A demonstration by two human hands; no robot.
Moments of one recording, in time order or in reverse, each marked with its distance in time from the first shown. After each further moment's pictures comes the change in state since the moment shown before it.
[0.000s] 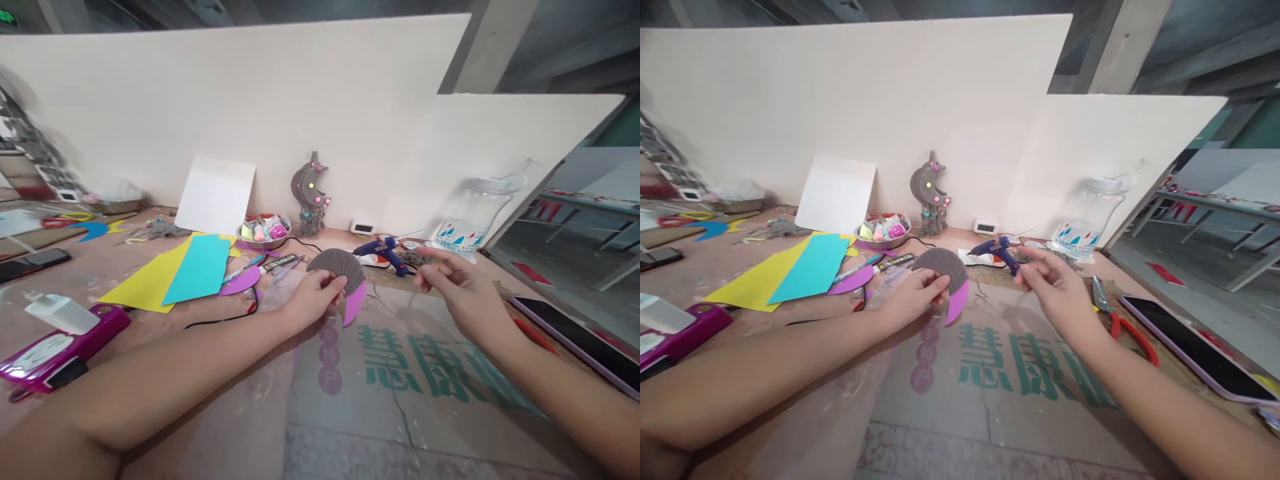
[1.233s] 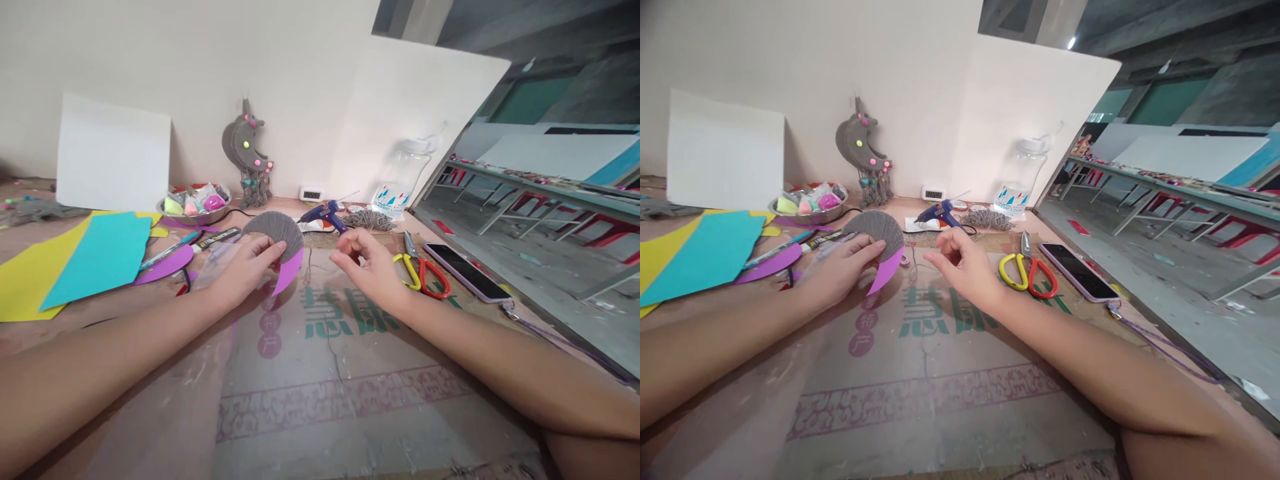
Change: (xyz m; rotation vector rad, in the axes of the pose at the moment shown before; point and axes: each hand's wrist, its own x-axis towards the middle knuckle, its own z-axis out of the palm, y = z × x) left_hand -0.015 0.019 0.005 0.203 0.141 0.026; right_hand -0.034 -0.005 0.024 -0.235 -0.109 -0.224
